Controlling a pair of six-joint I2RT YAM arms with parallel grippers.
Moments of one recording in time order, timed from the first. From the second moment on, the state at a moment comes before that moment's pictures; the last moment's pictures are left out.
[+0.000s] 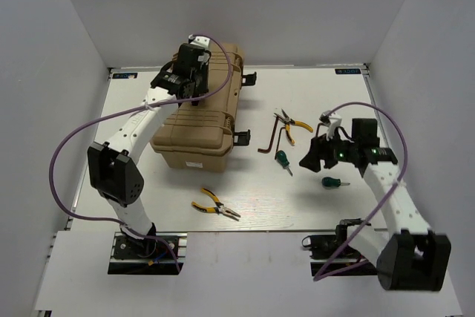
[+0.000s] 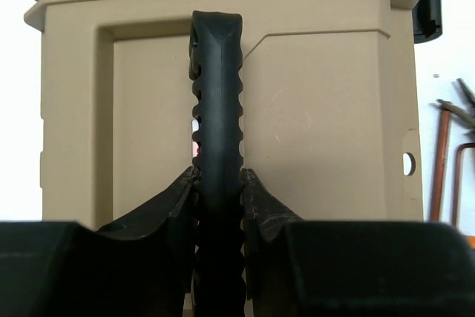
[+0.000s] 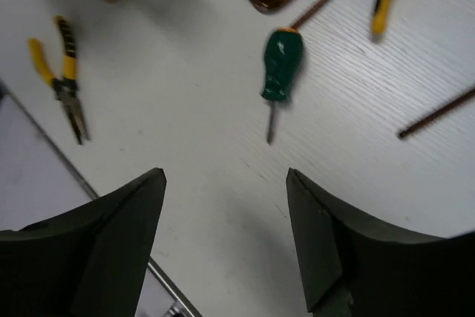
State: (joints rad) left arm -0.44 1.73 1.71 -0.58 -0.26 -0.13; right arm 0.03 0.98 0.72 -0.60 -0.71 -0.25
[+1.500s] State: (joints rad) left arm -0.40 1.82 1.98 -0.78 -0.16 -0.31; right arm 0.37 1.82 1.32 -0.46 -0.85 0.35
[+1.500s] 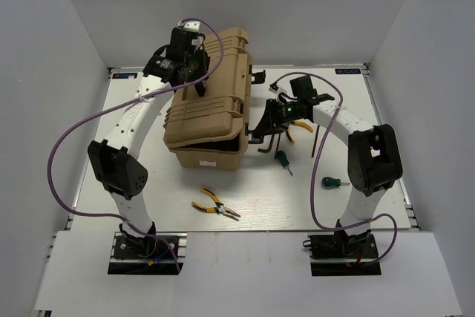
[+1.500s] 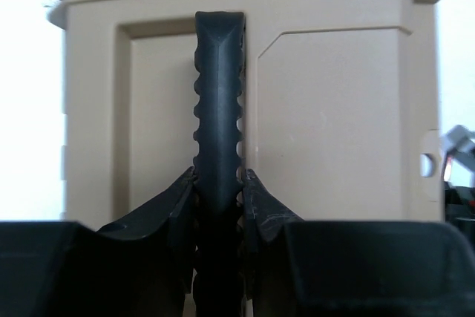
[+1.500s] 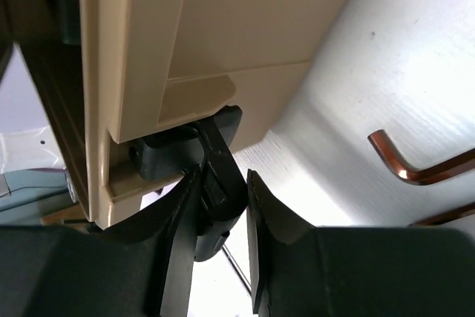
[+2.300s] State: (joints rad) left arm -0.12 1.46 1.65 -0.69 -0.15 -0.30; right arm 0.33 1.82 1.34 -0.44 -0.84 0.31
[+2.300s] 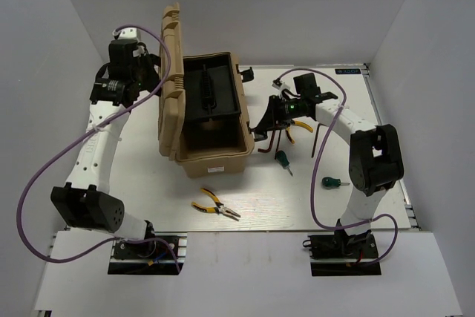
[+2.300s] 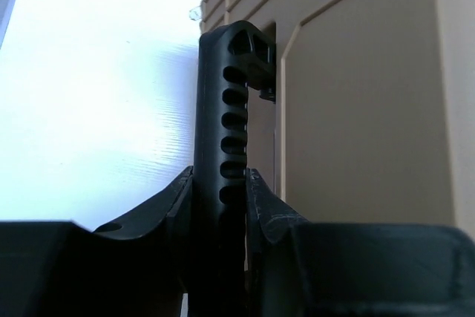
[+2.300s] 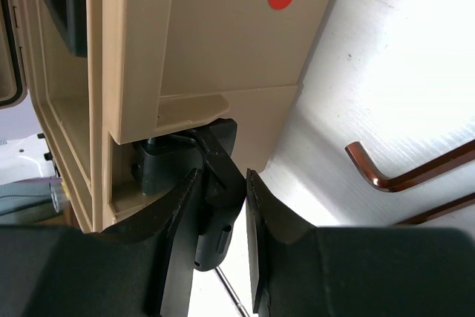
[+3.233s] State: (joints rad) left arm 0.16 1.19 1.69 -0.74 -0.45 -0.40; right arm 0.29 1.80 1.32 -0.41 -0.82 0.31
